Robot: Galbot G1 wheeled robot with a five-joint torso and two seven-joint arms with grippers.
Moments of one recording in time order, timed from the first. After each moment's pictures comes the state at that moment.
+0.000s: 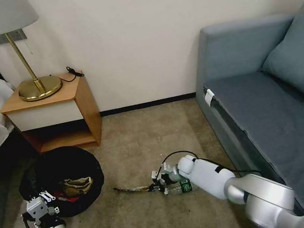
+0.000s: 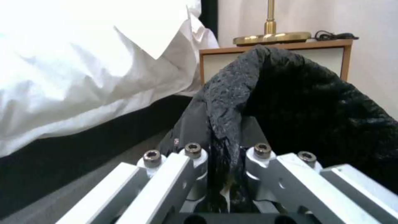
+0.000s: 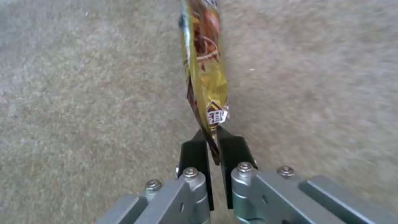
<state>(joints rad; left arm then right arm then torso) 1.57 -1.32 -0.66 -1.91 -0.12 -0.28 -0.61 -0.38 1.46 -0.54 0.51 0.18 0.09 -0.78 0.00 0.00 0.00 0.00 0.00</state>
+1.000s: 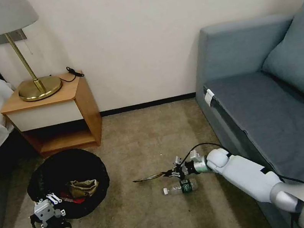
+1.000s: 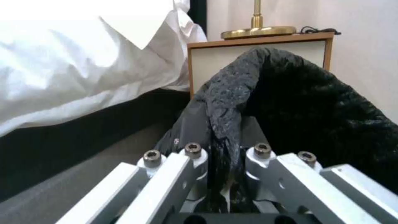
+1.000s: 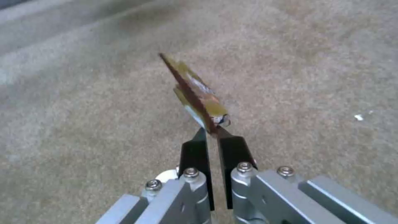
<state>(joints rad) 1.58 -1.33 -0.63 -1.88 -0.11 -0.33 -0.59 -0.52 1.16 -0.34 0.88 0.33 0.08 -0.83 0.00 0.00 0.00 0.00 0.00</state>
